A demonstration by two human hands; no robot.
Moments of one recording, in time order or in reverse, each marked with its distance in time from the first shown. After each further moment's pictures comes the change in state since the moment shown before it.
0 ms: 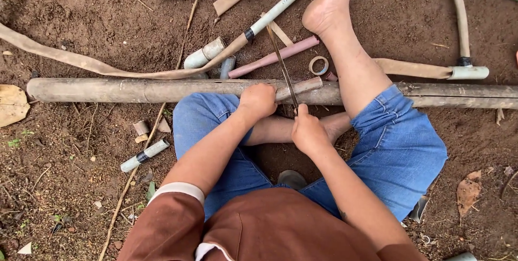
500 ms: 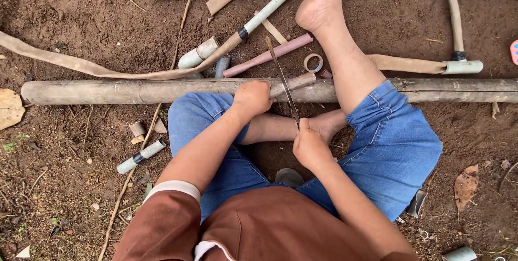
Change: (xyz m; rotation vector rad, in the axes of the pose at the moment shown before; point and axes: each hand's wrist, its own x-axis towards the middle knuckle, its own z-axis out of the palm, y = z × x) left_hand -0.007 0.007 -0.016 -0.014 -0.020 -0.041; right_hand -0.036 0.029 0.025 -0.084 -0.009 0.009
